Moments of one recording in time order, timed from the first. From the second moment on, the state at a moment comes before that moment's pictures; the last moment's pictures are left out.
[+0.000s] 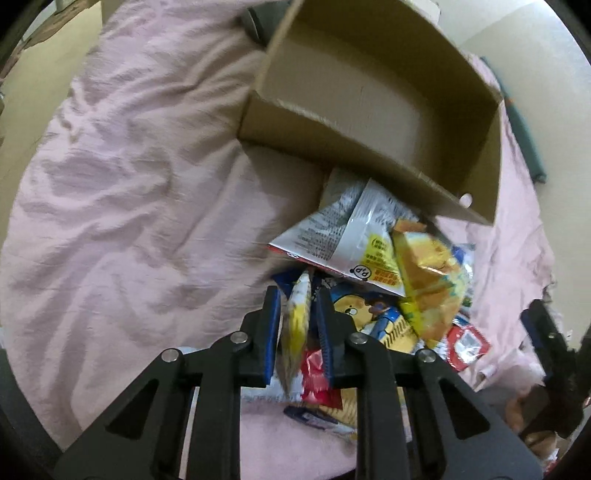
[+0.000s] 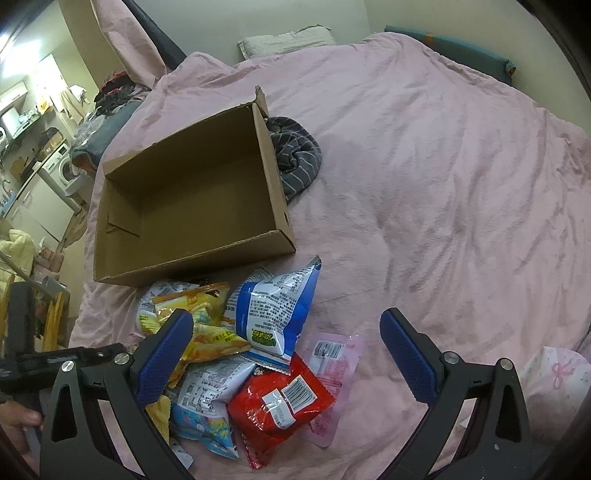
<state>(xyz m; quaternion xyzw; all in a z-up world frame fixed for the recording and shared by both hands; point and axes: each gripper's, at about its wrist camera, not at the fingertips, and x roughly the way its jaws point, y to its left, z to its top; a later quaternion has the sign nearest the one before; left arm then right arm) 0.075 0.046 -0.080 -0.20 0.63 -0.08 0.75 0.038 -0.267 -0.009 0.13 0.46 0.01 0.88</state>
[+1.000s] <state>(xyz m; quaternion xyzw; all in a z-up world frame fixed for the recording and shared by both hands) 0.065 0.039 -0.054 -0.12 0.56 -0.03 0.82 0.112 -0.271 -0.103 0.25 0.62 0.06 0.74</state>
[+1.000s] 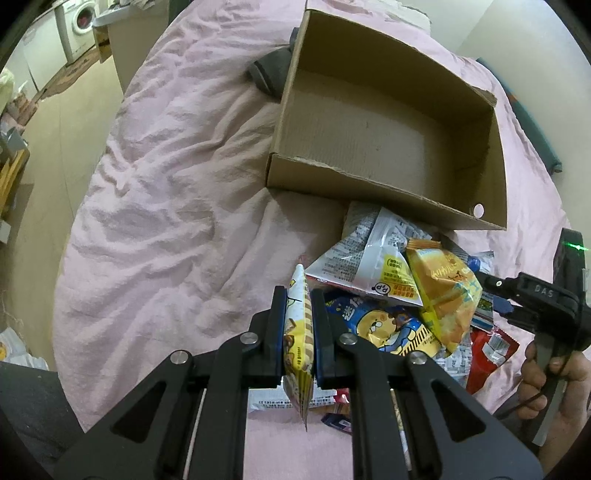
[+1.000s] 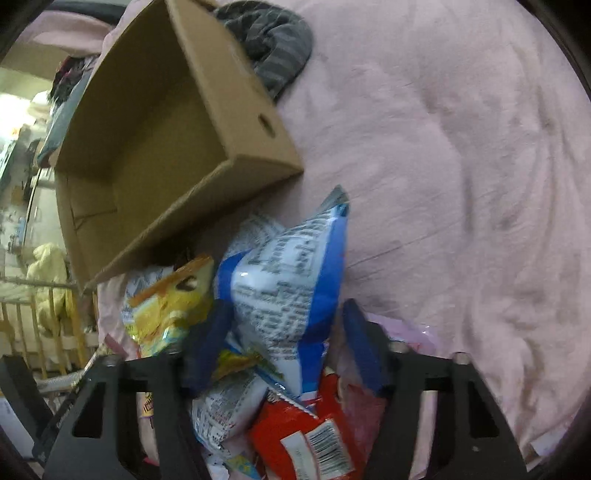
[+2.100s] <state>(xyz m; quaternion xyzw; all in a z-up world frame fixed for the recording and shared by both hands) 0.104 0.035 0.030 -0.06 0.47 -0.03 0.88 0.074 -0.323 0.024 0.28 0.39 0.07 0.87</state>
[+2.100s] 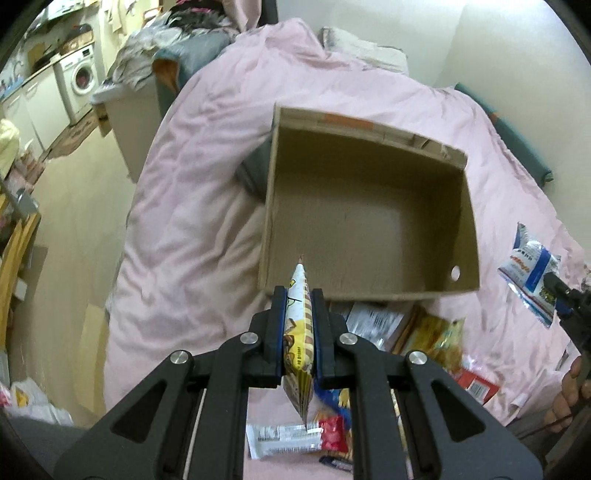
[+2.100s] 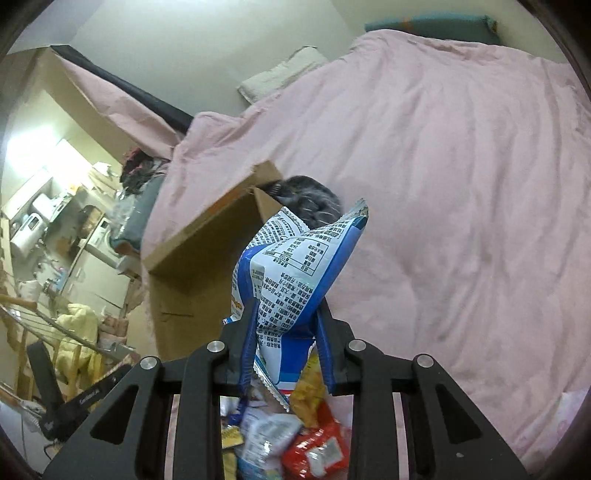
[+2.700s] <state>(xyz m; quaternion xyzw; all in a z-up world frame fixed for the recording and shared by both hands) 0.186 0.010 0.031 -0.04 0.45 -0.04 0.89 0.156 -0.260 0.019 0.24 0.42 0.14 0.87</state>
